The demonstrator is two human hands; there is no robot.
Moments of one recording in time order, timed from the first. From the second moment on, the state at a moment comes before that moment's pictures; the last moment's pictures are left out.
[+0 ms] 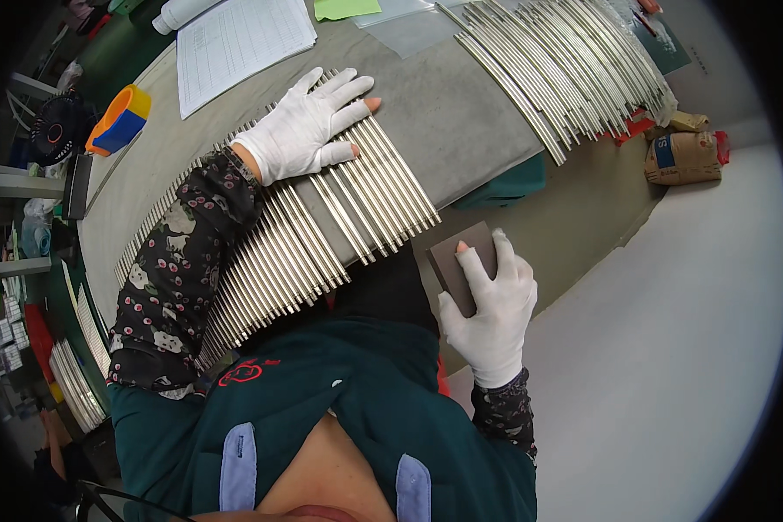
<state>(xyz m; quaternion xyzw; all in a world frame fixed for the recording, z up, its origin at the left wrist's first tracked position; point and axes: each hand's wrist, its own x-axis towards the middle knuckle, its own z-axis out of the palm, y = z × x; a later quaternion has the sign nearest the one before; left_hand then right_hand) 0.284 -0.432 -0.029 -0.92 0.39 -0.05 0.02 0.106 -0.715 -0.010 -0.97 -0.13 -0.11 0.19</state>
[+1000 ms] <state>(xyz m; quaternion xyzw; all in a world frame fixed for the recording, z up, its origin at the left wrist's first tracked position) 0.281 -0.440 -0.028 -0.93 0.37 -0.07 0.01 0.105 -0.710 -0.001 -0.97 -0.13 -0.10 0.18</state>
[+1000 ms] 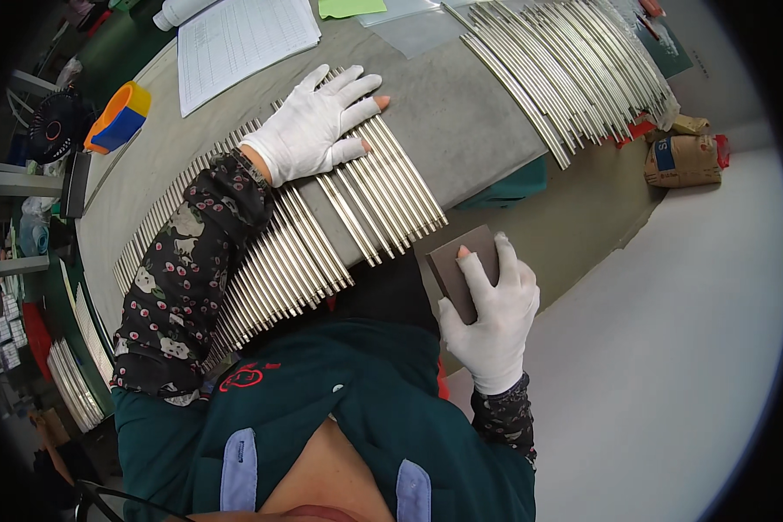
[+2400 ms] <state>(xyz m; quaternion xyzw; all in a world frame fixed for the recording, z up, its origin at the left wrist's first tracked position) 0.279 -0.441 -0.031 -0.94 0.35 -0.06 0.02 0.110 -0.689 0.033 -0.97 -0.18 -0.10 0.10</state>
